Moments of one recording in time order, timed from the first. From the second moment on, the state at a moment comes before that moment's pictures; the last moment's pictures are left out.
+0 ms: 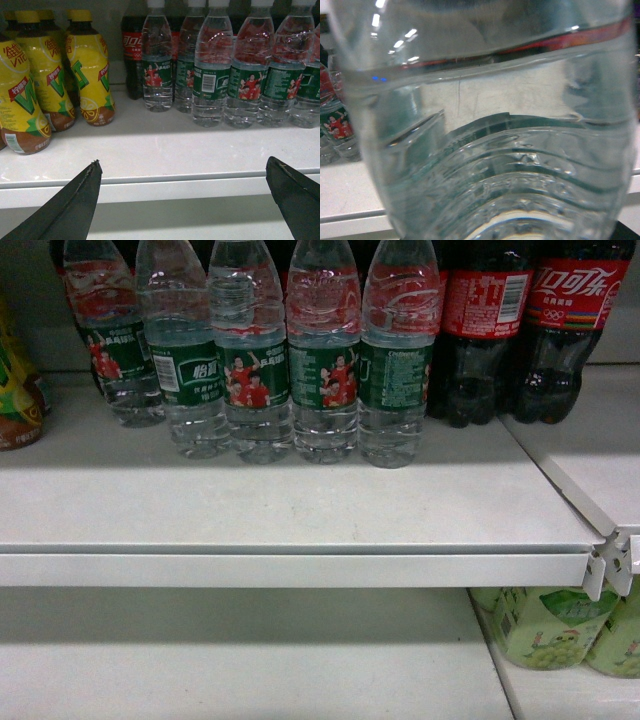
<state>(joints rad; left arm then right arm) 0.00 0.01 0.01 0.00 0.00 0.00 0.06 0.58 0.30 0.19 0.08 0.11</state>
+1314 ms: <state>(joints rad) 0.00 0.01 0.01 0.00 0.00 0.00 0.06 0.58 0.30 0.19 0.08 0.11</state>
